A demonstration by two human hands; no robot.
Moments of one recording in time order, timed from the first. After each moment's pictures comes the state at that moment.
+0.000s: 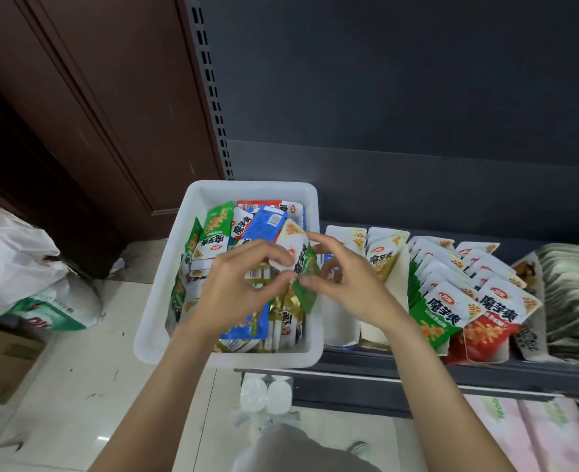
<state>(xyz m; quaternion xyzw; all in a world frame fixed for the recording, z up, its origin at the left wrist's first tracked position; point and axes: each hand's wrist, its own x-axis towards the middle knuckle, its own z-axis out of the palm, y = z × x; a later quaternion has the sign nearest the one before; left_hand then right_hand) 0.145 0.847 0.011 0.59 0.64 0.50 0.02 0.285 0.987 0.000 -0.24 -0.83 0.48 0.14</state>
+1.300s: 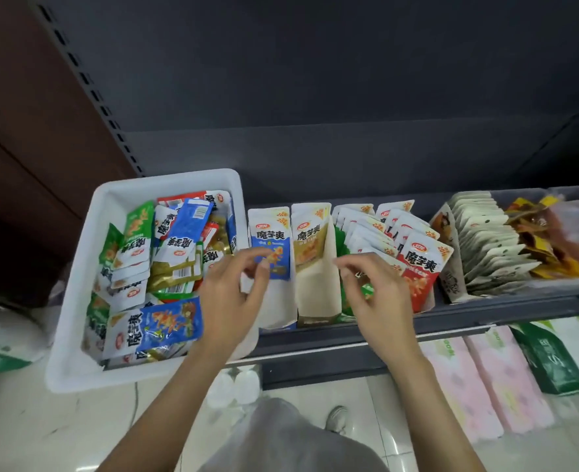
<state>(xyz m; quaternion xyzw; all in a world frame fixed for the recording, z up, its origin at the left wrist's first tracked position) 0.229 0.903 -0.038 0.49 0.73 0.48 -0.01 0.413 0.990 -0.016 -0.36 -0.80 0.29 0.37</state>
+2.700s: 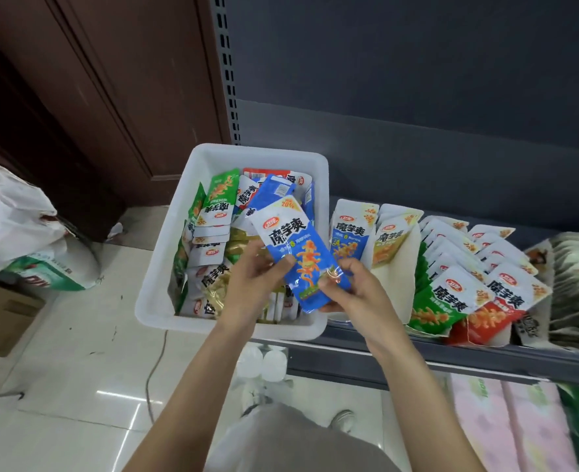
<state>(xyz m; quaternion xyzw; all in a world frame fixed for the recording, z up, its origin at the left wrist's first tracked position) 0.185 0.844 -0.027 0.12 0.62 0.70 0.35 0.310 0.943 -0.028 -0.38 -0.61 0.68 0.14</state>
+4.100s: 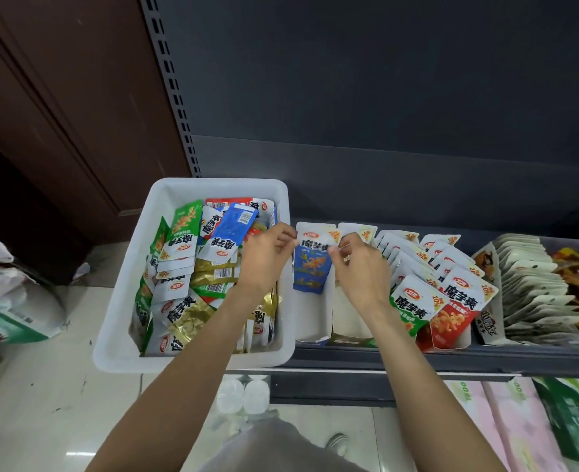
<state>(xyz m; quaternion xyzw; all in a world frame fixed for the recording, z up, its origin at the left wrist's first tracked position) 0.161 0.954 -0.056 0.43 0.78 0.43 0.10 0.306 1.033 -0.039 -0.48 -0.85 0.14 0.17</state>
